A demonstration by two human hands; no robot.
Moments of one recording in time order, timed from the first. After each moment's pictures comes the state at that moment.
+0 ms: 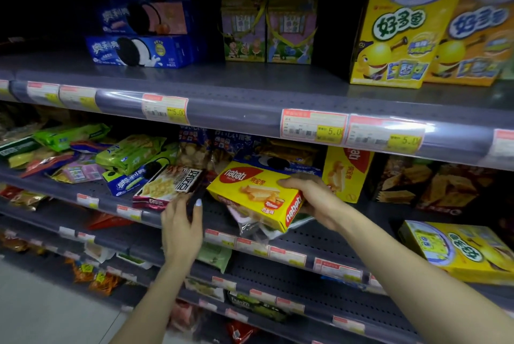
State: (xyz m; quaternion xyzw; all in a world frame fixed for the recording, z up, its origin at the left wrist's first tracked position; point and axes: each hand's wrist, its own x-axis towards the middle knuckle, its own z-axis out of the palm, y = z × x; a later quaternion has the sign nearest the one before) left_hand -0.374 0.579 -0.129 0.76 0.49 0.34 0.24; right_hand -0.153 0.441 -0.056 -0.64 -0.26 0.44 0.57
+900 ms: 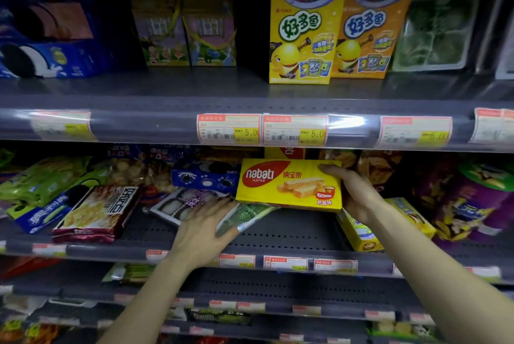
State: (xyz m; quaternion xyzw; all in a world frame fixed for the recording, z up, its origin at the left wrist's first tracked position) left_hand -0.281 0.529 -0.111 0.98 0.17 0.10 0.10; right_hand -0.063 0.313 -0.048 -0.60 -0.06 0.29 0.74
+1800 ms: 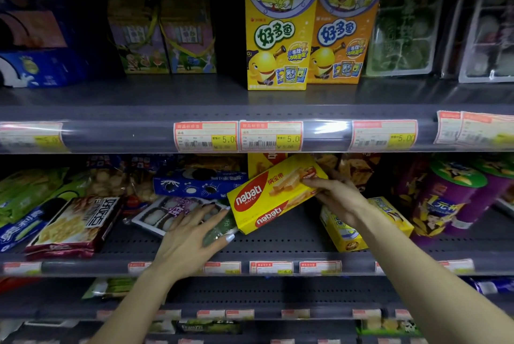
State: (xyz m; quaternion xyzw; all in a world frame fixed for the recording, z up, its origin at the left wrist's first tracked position) left_hand -0.279 0.528 -0.115 0.98 0.17 0.07 0.05; right_hand -0.057 0.302 -0.054 -0.57 -0.08 0.31 0.75
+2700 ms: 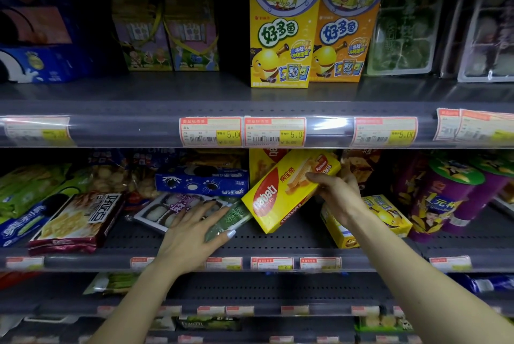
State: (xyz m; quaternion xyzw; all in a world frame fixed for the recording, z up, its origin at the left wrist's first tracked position) left_hand -0.281 0.524 -0.110 0.98 0.18 0.06 0.07; right_hand -0.070 0.307 -0.058 -0.54 -0.08 0.19 0.81
